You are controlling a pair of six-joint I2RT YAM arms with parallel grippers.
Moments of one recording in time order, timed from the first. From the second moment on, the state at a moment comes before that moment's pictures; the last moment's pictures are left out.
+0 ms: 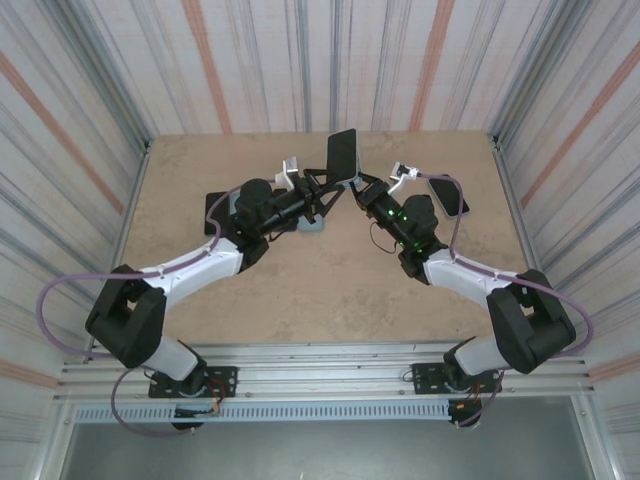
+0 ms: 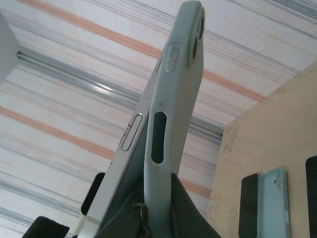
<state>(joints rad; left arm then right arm) -0.65 1.50 0.95 0.65 0.38 -1.61 0.53 1.42 0.70 0.88 -0.14 1.23</state>
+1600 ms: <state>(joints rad) -0.67 1.53 1.09 0.50 0.30 -1.58 0.59 1.38 0.66 0.90 0.06 1.17</state>
